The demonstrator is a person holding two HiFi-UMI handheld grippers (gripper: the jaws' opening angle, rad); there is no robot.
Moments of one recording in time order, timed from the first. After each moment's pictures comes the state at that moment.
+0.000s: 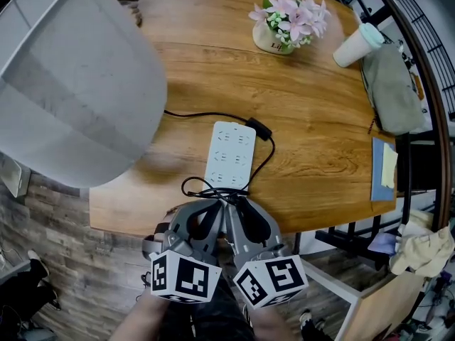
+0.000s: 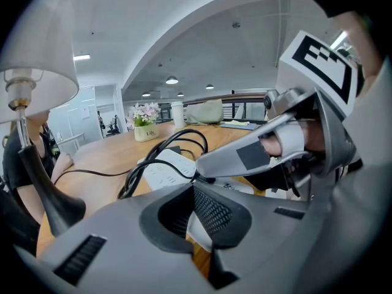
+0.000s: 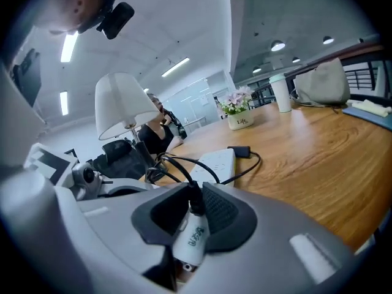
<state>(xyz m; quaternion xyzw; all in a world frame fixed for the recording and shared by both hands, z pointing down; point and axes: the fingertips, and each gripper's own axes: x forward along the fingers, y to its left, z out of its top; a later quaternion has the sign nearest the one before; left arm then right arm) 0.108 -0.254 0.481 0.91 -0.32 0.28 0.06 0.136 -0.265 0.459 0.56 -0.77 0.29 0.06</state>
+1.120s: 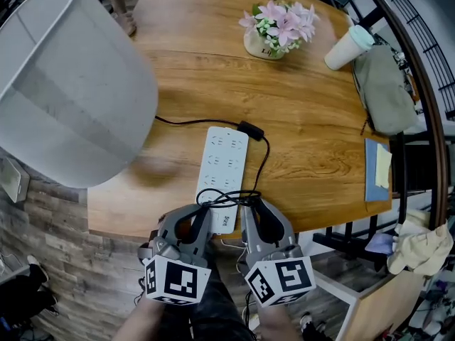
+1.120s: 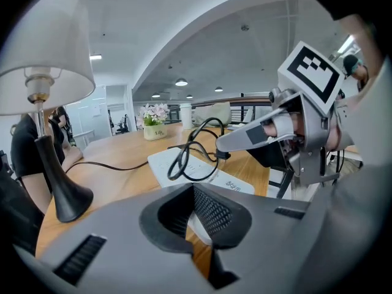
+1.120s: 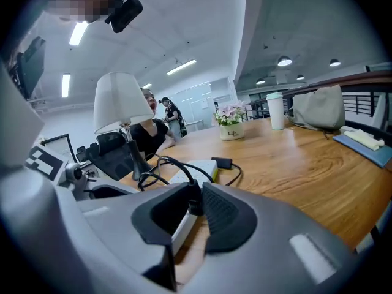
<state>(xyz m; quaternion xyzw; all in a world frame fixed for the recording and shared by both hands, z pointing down) 0.095 -0.250 0.483 0.89 -0.36 0.26 0.07 0.179 -0.263 0.447 0.59 -0.77 0.23 0.10</state>
